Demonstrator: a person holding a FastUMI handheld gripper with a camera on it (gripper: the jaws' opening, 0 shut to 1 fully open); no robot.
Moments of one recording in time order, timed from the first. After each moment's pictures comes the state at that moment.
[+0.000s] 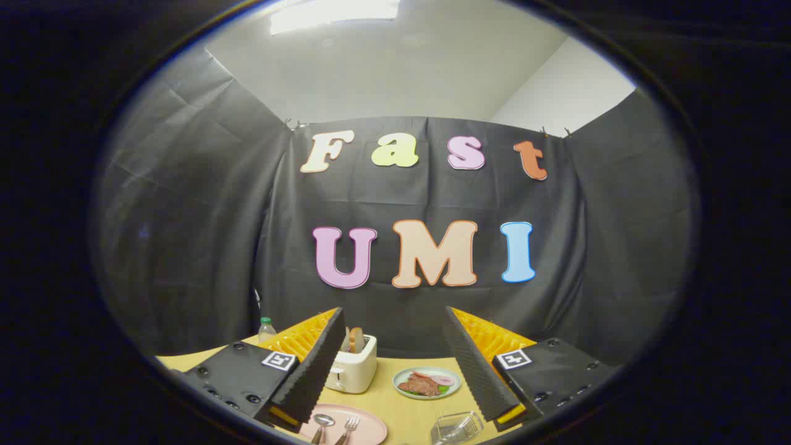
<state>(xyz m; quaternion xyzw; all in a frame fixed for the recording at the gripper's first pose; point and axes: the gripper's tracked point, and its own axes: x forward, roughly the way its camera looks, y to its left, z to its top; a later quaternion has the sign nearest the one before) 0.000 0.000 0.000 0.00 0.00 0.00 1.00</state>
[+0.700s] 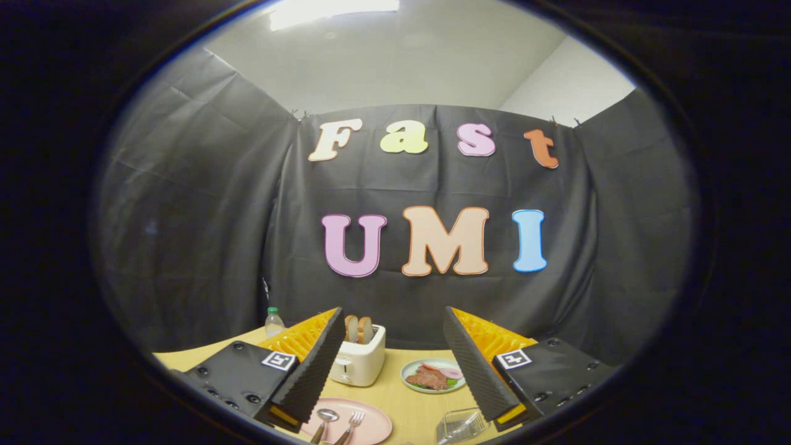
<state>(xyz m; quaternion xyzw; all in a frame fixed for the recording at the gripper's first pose) 0.011 0.012 -0.019 0.00 0.03 0.02 1.00</state>
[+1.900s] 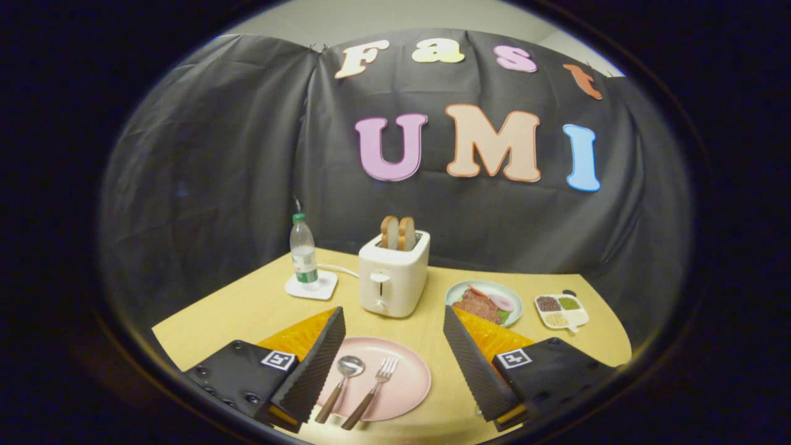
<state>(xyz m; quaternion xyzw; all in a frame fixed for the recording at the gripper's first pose) 0.007 0.070 -0.211 -0.01 0.26 0.12 0.96</state>
